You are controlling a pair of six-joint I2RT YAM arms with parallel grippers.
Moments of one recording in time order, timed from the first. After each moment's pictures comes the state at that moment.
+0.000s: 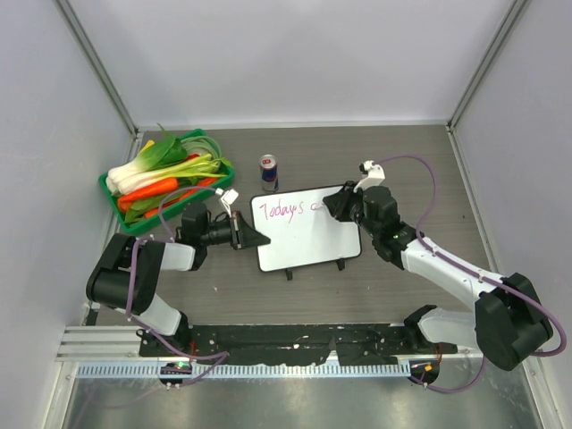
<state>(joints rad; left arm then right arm) -0.24 1.56 0.42 0.79 1.00 -0.68 0.53 1.20 0.65 0.26 0.04 0.55</state>
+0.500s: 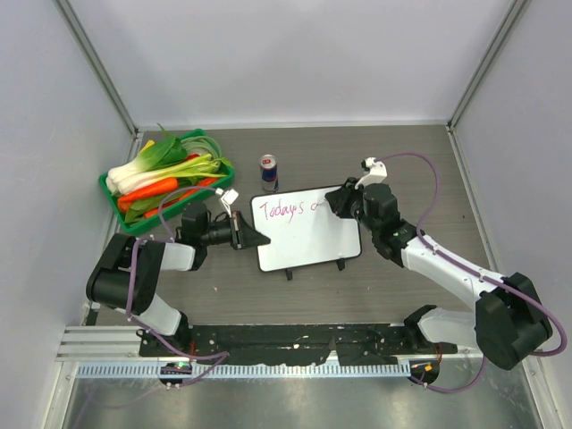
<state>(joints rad) -0.24 1.56 0.42 0.79 1.00 -0.68 0.53 1.20 0.68 0.24 0.09 0.55</state>
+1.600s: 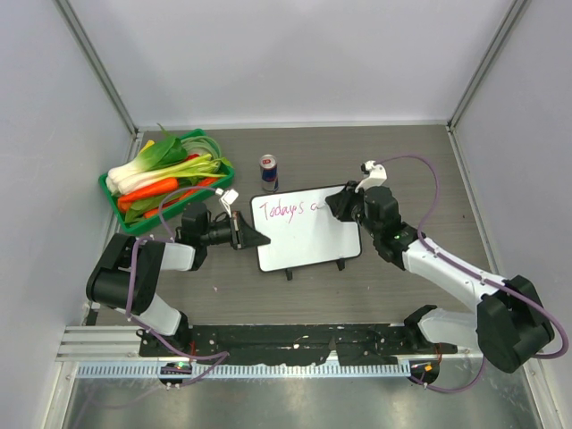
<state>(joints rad) -0.24 1.56 0.42 0.79 1.00 -0.68 0.53 1.19 0.65 0.24 0.08 0.53</state>
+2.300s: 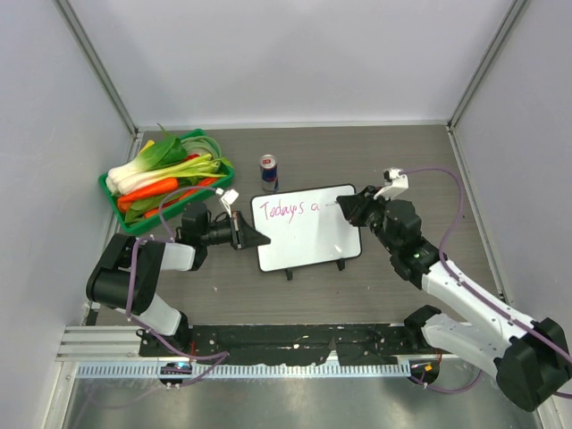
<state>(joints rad) -0.24 1.56 0.42 0.79 1.00 -0.68 0.53 0.96 0.57 0.22 0.10 0.58</state>
